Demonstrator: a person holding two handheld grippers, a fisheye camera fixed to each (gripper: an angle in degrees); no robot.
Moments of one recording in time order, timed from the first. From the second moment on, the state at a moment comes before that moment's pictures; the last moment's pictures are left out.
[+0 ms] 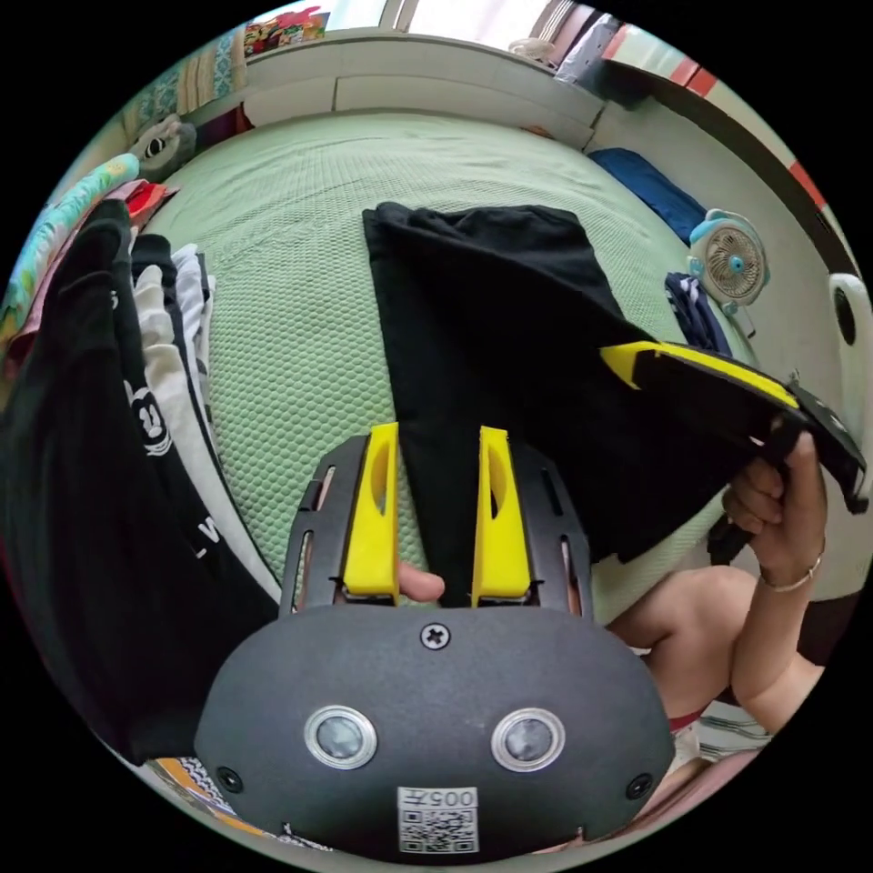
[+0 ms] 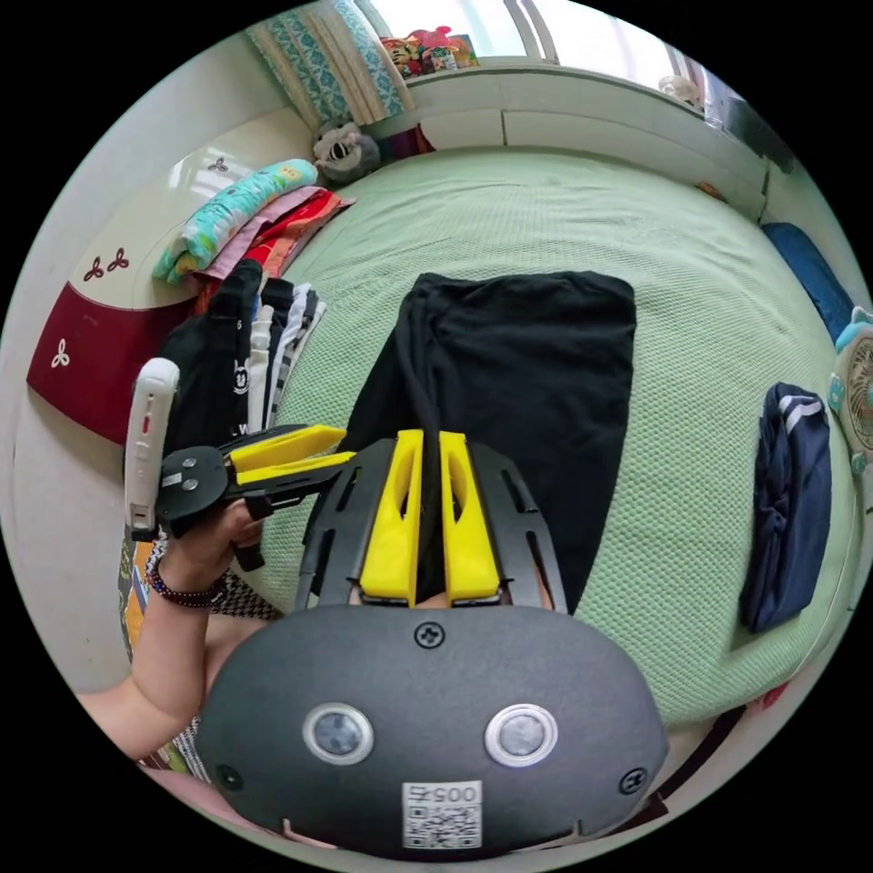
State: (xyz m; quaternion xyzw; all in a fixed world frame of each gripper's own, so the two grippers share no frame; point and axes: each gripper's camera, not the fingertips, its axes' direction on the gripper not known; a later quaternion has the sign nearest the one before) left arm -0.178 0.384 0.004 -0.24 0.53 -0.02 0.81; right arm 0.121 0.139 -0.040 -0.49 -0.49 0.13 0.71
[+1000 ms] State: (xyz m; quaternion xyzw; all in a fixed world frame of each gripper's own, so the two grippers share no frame) left arm -0.179 0.374 -0.001 -0.25 0.51 -0.06 0.82; right arm 0.356 0.225 -0.055 -0.50 -0.11 0.30 0.80
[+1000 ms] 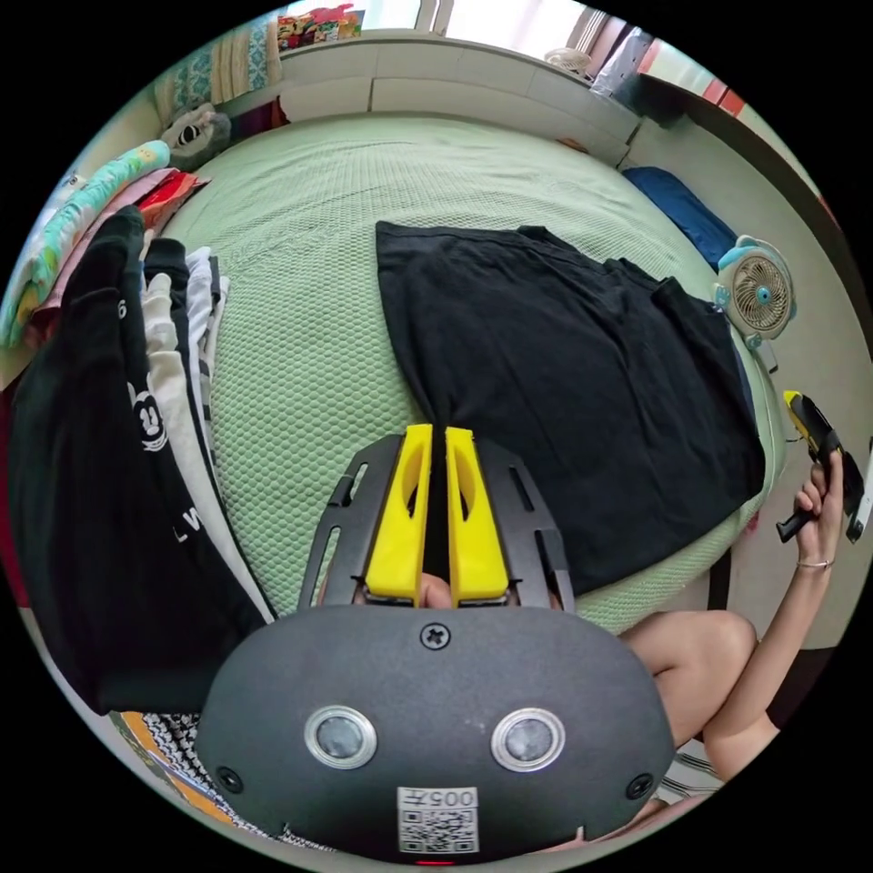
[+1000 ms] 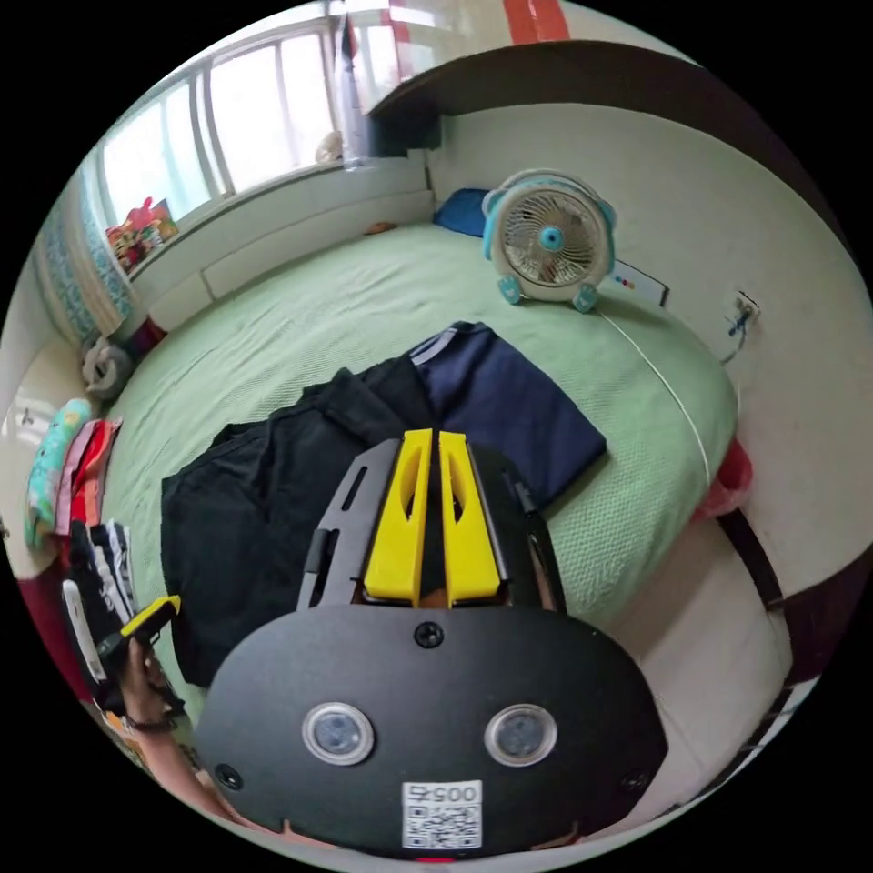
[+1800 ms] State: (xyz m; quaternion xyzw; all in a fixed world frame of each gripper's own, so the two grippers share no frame) left arm -0.270 0.424 -0.012 -0.24 0.44 -0.14 0.86; right arm 0.256 0.201 -0.042 -0.52 -0.28 0.18 0.79
